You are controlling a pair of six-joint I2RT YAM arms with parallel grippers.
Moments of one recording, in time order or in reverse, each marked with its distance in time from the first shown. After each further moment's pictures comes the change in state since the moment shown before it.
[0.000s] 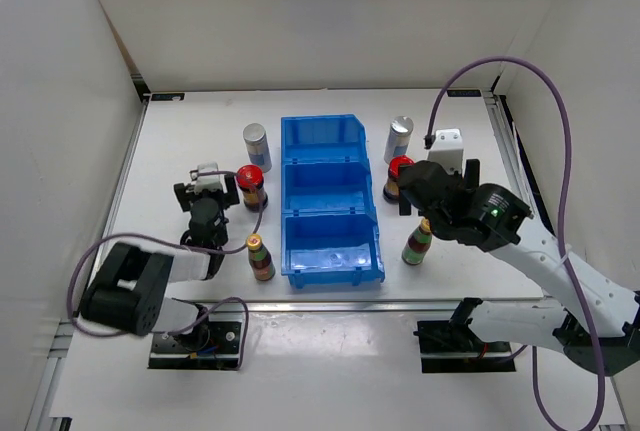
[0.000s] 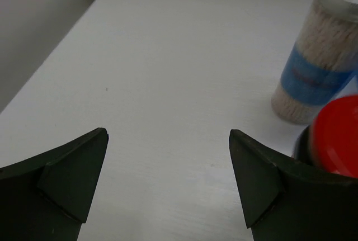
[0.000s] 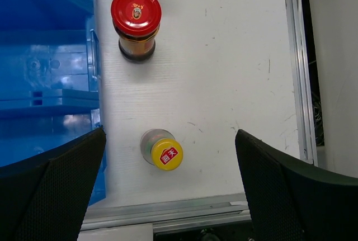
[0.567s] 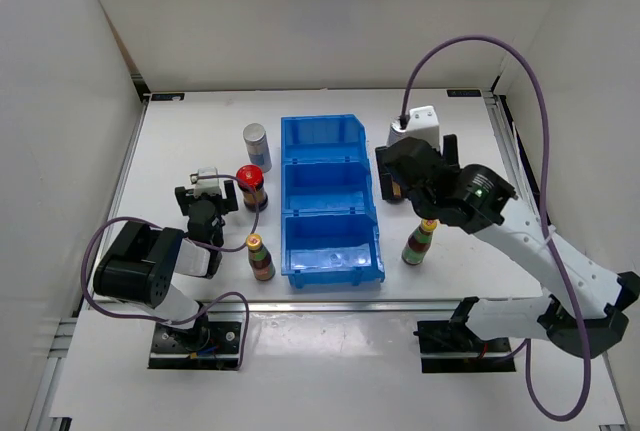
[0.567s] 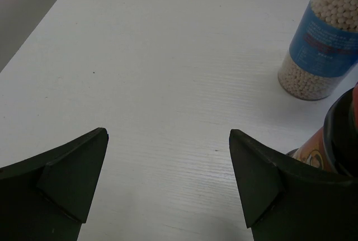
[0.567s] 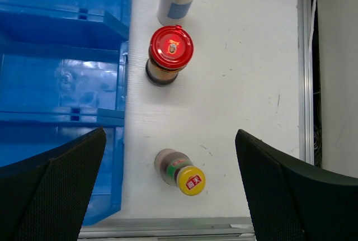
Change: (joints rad) left arm 0.053 0.101 -0.008 0.059 0.100 -0.009; right arm 0.000 0.142 0.148 0.101 -0.048 -0.159
